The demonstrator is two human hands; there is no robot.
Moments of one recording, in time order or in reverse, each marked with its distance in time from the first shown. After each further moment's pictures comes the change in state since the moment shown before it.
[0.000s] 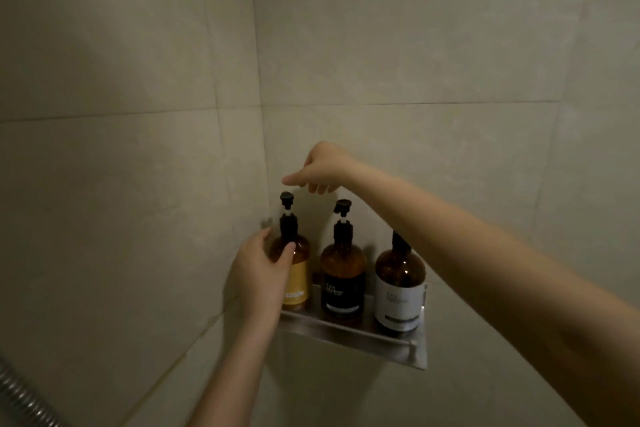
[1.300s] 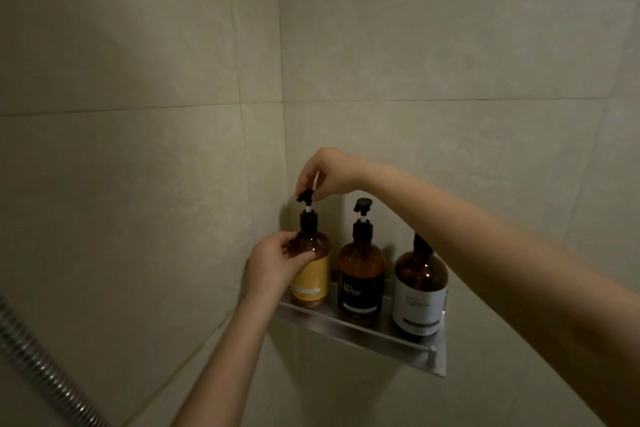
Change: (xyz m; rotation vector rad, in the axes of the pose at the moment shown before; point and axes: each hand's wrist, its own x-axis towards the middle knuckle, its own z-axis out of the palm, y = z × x) left_hand 0.035 -0.032 0.004 -0.021 -0.273 -0.001; right_hand 0.005 0.001 0.008 -0.139 -0.185 -0.407
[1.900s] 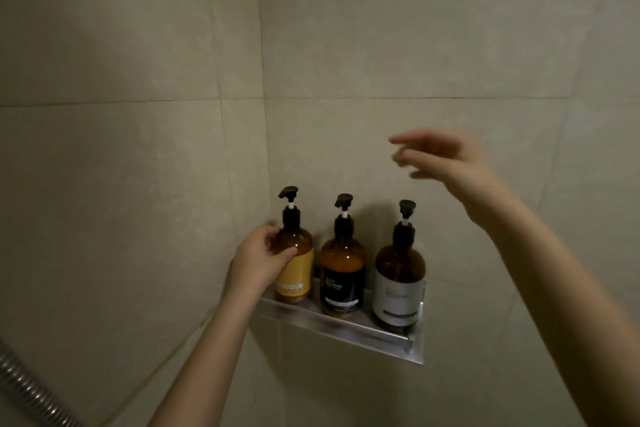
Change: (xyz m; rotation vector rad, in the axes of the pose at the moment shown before) left_hand 0.007 -0.005 0.004 -0.014 -0.033 -0.012; right_hand -0.169 0.021 -0.029 0.582 0.675 0.059
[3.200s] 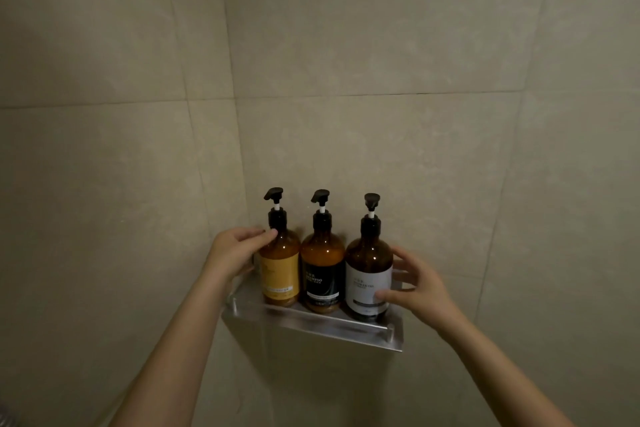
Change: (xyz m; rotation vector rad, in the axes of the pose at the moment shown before) left_hand -0.002 0.028 -0.014 -0.344 -0.190 -0.283; right_hand -0.115 0.137 0.047 -0.076 0.072 0.433
